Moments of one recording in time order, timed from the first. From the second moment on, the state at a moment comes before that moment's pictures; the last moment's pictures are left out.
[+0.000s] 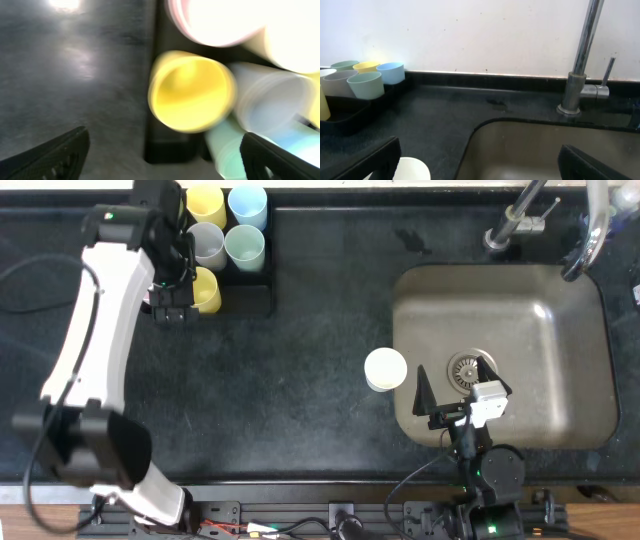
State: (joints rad) left arm -0.09 1.81 1.77 -1.27 -0.09 -1.75; right arm 0.16 0.01 0.02 -0.02 -0.03 0.06
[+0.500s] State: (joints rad) left arm -0.51 1.77 1.83 -1.04 -0.16 -1.25; right arm 0.16 0.01 0.02 -0.02 -0.02 0.06
